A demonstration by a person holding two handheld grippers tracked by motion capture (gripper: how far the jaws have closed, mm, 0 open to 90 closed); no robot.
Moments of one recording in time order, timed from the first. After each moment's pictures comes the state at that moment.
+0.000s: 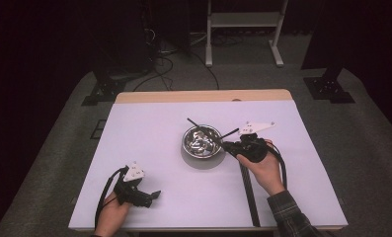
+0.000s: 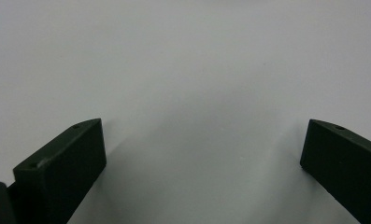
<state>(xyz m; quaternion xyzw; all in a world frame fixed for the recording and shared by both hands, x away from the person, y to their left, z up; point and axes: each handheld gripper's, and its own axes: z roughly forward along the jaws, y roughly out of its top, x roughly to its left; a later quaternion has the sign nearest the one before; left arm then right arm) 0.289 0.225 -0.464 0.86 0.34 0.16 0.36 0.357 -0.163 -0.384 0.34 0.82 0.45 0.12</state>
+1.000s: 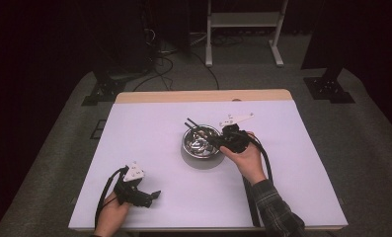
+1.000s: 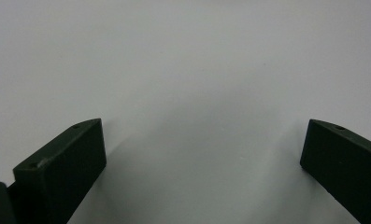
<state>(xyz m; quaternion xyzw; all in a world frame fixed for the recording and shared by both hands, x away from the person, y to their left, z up) 0.289 0.226 -0.464 0.86 0.34 0.16 0.36 0.390 -0.121 -0.387 0.34 0.82 0.45 0.10</state>
